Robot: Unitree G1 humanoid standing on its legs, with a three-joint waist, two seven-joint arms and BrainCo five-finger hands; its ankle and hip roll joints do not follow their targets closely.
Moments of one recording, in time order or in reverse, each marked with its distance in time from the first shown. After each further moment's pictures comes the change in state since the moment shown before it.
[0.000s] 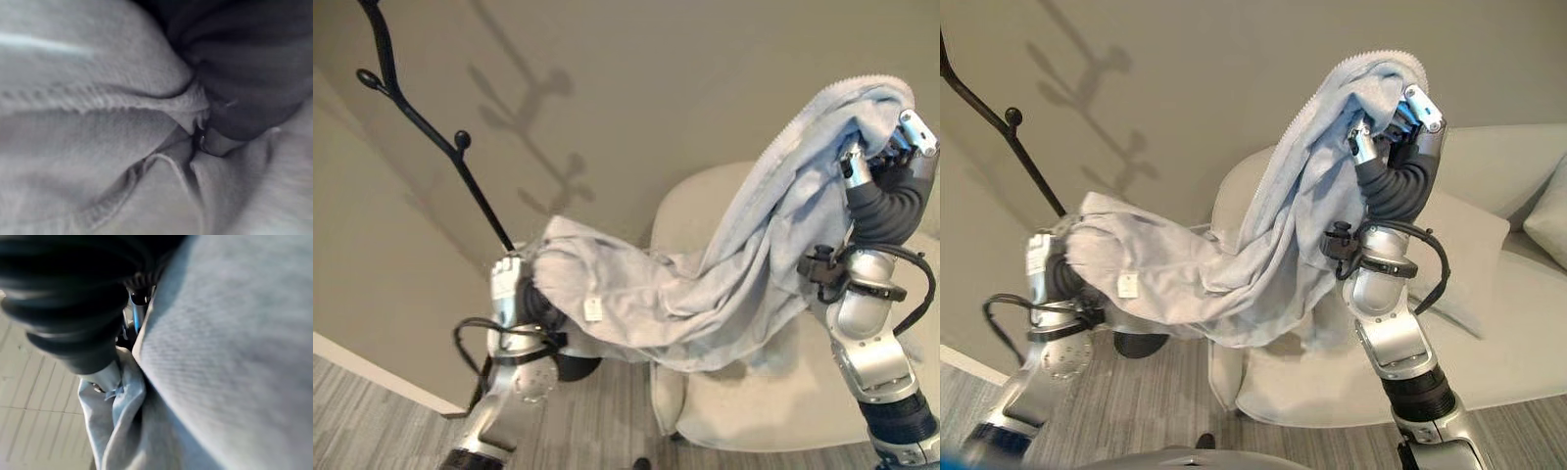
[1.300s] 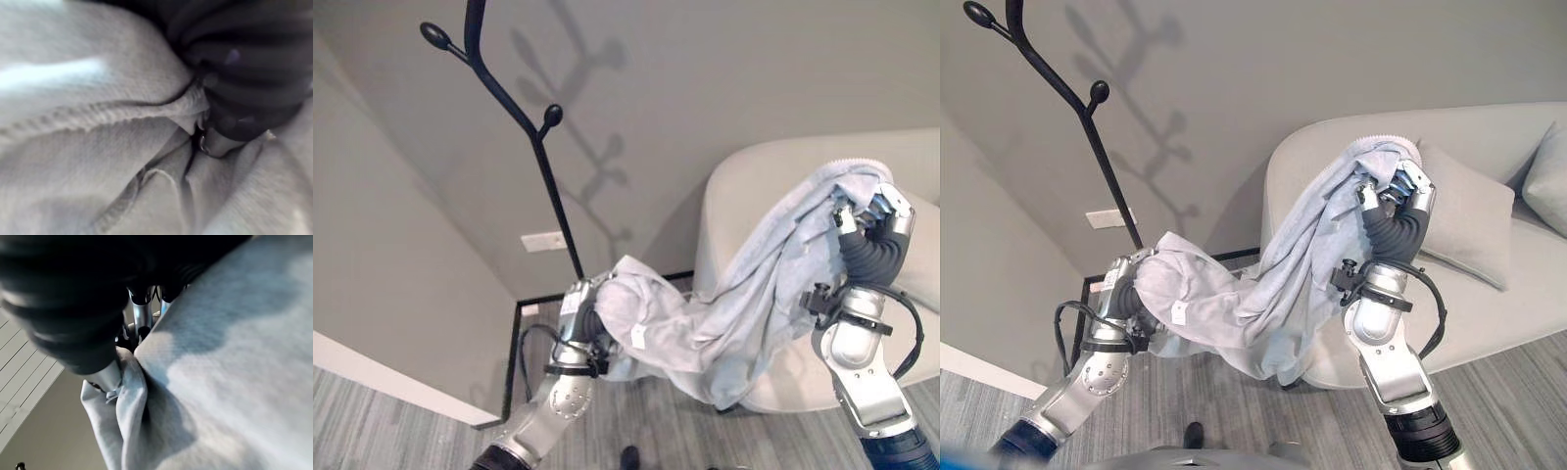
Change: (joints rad) left arm 0.014 -0.023 -0.165 0.153 -0.088 -0.062 -0.094; right arm 0.196 0.028 -0.041 0.068 -0.038 0.036 -0.082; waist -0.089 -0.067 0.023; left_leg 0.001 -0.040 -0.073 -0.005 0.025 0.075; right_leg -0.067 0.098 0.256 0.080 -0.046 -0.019
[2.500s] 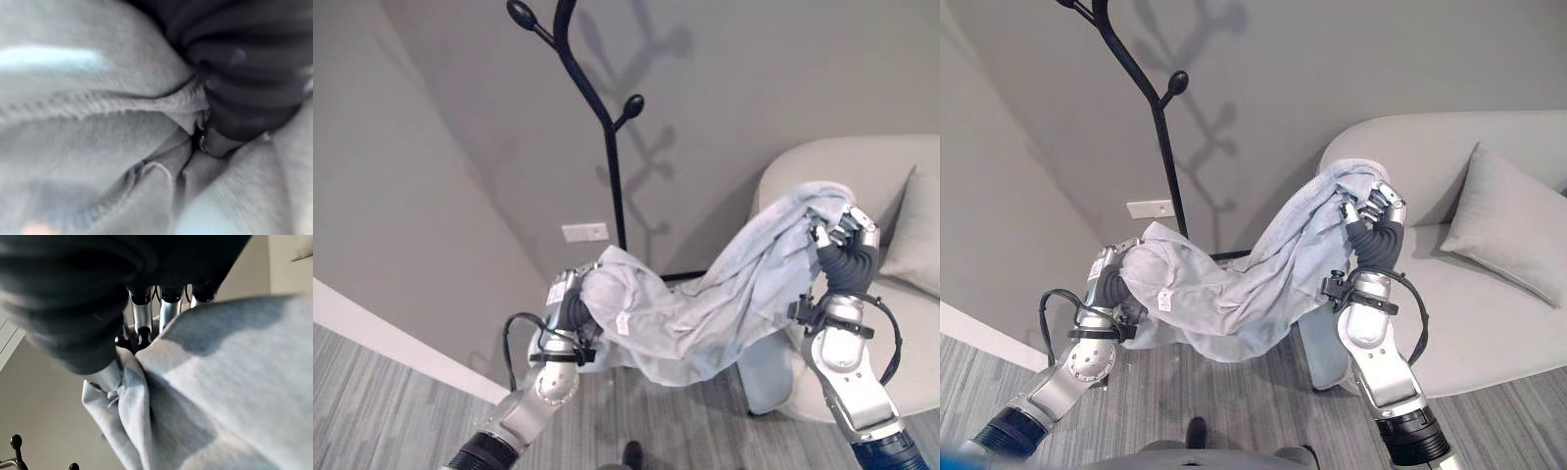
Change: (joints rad) left arm -0.050 0.073 0.025 0.033 -0.092 0.003 -0.019; right arm 0.021 0.041 0.023 0.068 0.086 0.018 0.068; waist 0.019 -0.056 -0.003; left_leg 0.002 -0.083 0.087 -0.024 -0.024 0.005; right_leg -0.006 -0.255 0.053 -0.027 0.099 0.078
